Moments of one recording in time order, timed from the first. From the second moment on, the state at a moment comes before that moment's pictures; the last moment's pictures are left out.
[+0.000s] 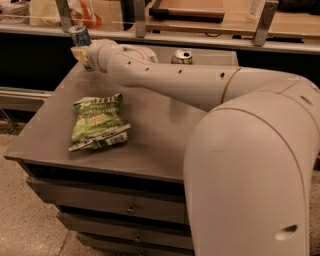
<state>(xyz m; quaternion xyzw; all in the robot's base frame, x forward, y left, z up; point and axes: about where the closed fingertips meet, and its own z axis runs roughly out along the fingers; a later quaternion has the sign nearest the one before) 0.804 0.229 0.907 -0.30 0.69 0.23 0.62</state>
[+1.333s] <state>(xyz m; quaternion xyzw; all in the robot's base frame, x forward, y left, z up) 0.769 0.149 1.079 -0.43 0.64 0.21 0.61</state>
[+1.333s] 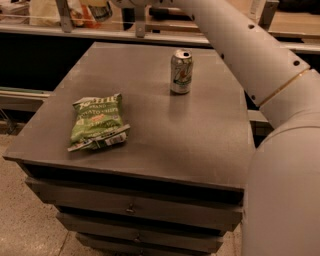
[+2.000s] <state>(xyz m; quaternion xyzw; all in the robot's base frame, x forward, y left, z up) 0.767 0.115 1.098 -0.59 0.56 0.08 0.57</state>
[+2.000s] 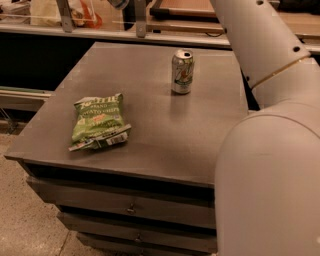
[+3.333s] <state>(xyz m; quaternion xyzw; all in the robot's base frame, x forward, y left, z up) 0.717 0.127 1.032 -0.78 0.45 0.03 0.43</state>
